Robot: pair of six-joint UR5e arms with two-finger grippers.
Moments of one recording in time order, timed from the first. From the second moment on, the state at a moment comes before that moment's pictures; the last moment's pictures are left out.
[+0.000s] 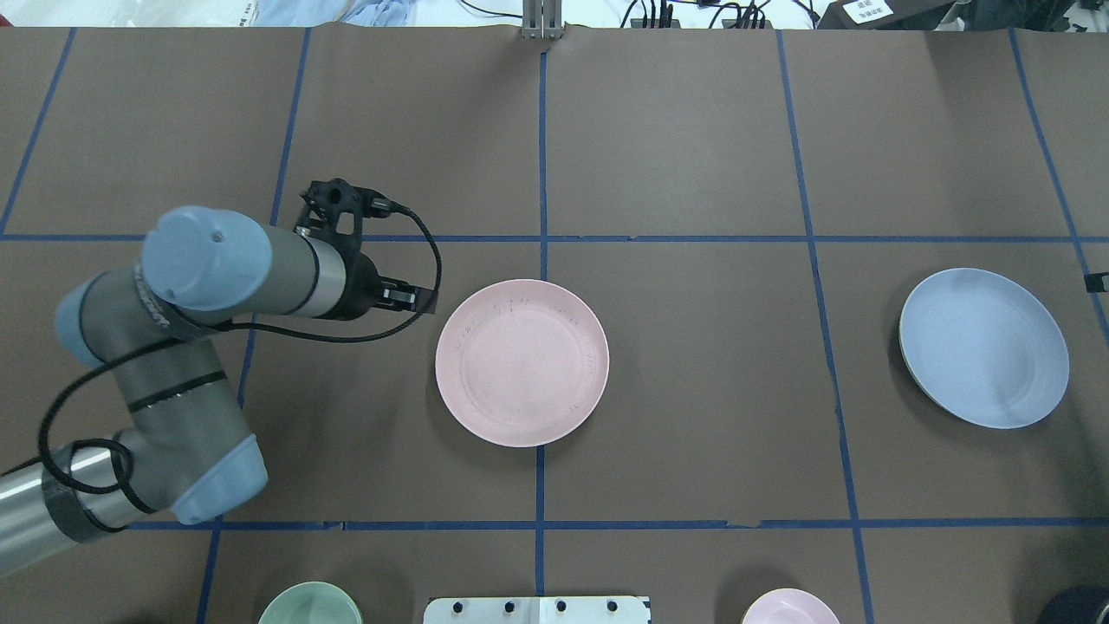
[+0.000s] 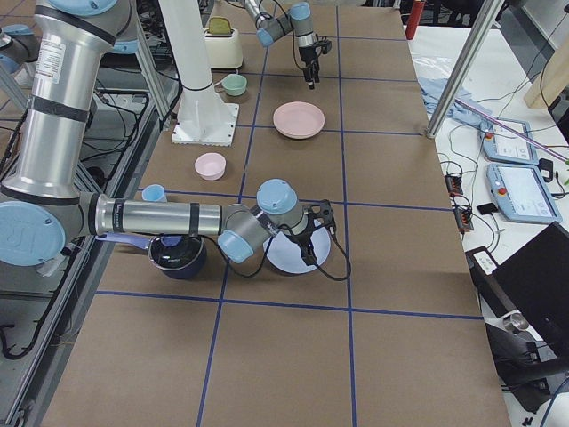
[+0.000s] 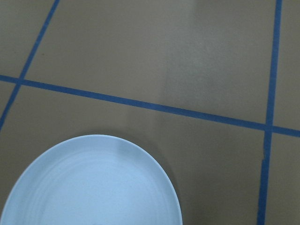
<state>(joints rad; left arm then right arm) -0.65 -1.93 -1.80 -2.04 -1.85 -0.85 1.27 -1.83 1.73 -0.76 2.25 0.50</state>
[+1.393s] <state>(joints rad) -0.82 -1.77 -1.88 -2.05 -1.95 -0.54 0.93 -1.91 1.58 -0.48 1.93 0.92</state>
